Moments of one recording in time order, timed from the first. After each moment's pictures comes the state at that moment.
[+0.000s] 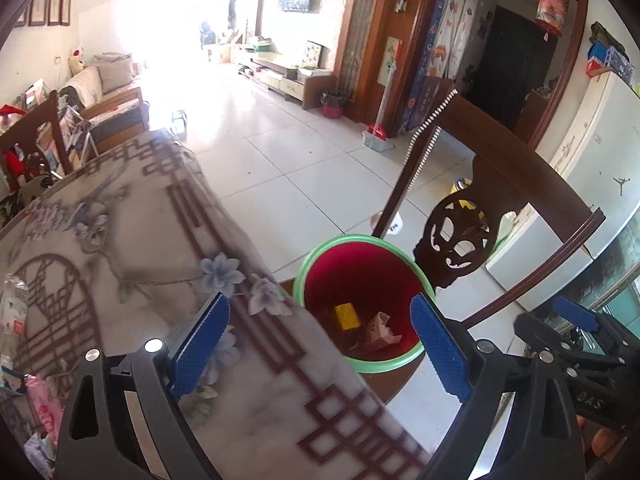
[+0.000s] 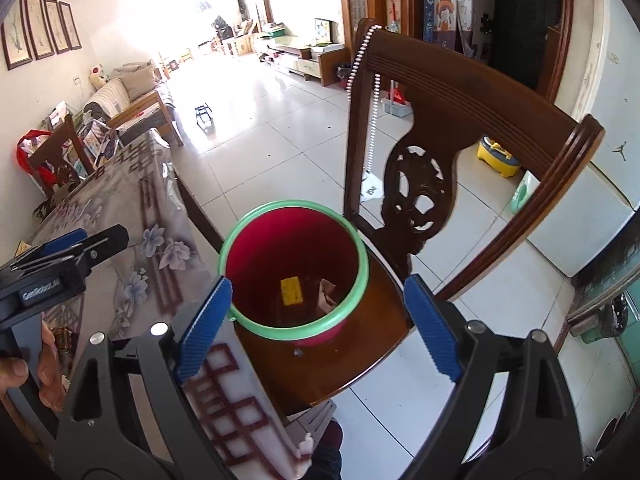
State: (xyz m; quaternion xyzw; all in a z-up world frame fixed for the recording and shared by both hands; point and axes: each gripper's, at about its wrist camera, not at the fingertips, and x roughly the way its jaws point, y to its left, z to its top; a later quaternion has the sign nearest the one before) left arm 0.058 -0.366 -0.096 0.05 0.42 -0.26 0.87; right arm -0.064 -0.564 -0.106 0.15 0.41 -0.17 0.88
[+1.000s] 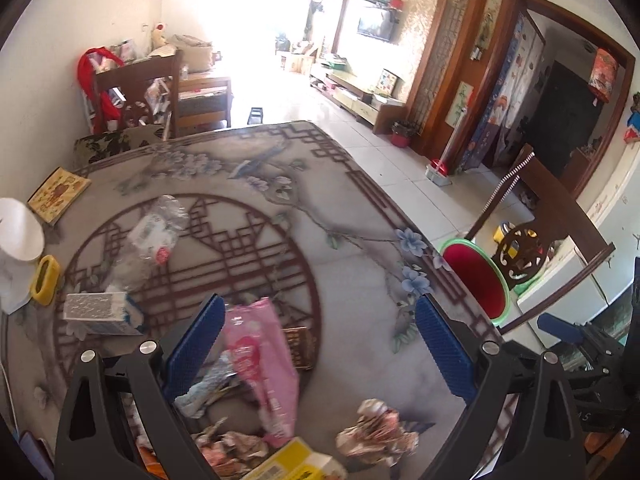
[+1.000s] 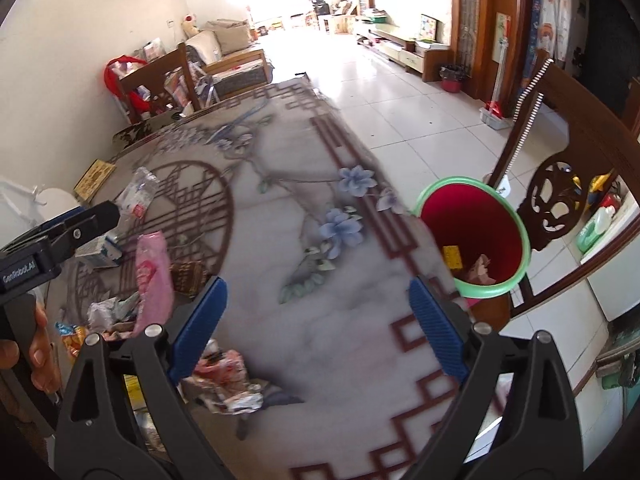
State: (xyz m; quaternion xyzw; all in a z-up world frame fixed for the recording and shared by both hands) left arm 0.039 -0.073 -0.083 -0.02 0.40 -0.17 0.90; right arm -0.038 -0.305 -0.096 0.10 0.43 -0.02 0.90
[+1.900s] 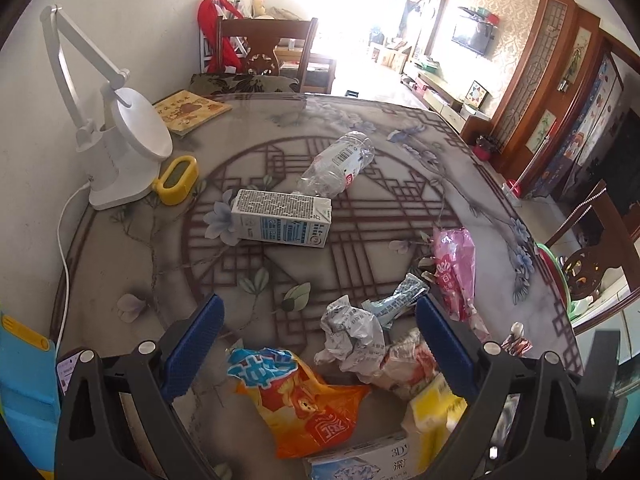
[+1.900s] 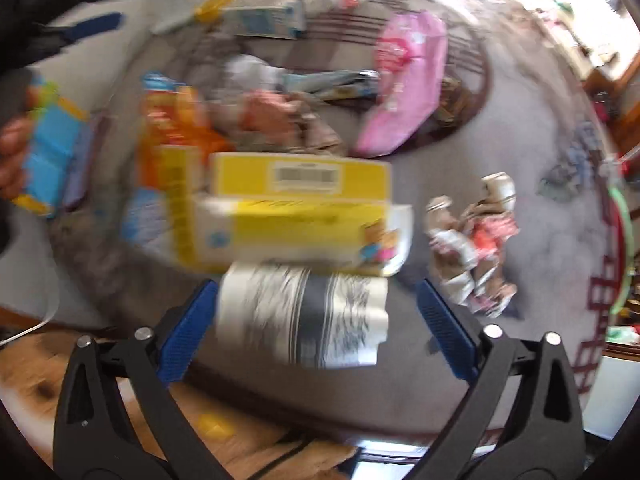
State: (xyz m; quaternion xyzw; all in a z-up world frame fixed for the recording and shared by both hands) left arm -0.018 0.110 -0.125 -0.06 0.44 -0.03 0.90; right arm -0.078 -0.088 -0.193 -0.10 0.59 0.19 0.78
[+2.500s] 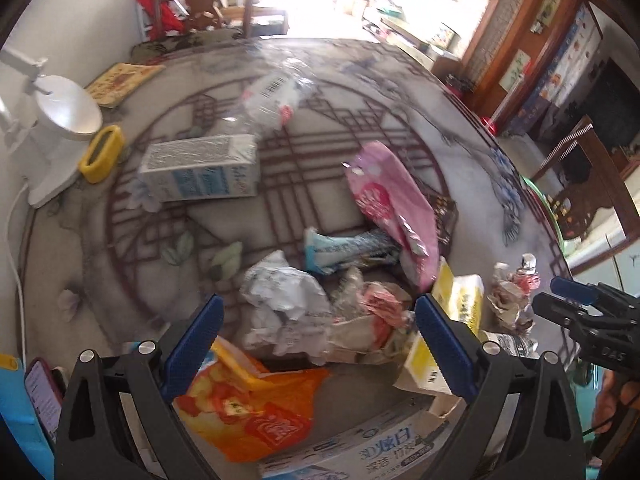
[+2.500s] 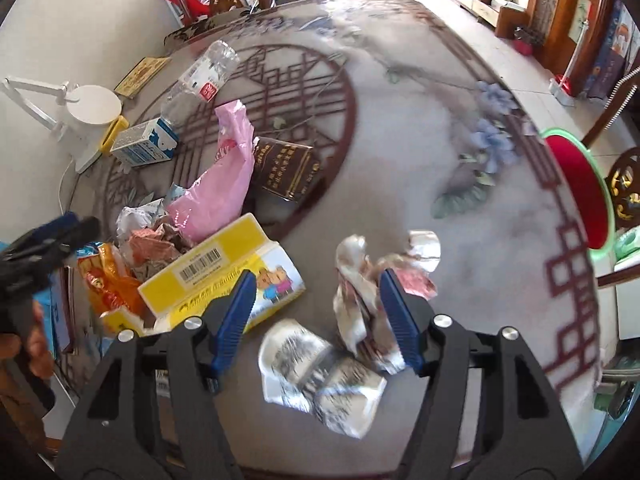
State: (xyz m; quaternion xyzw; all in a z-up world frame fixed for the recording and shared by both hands) left arm 0.007 0.050 -0.176 -0.02 0.52 -0.11 0.85; right arm -0.034 -0.179 -0.166 0.07 0.55 0.07 0.83
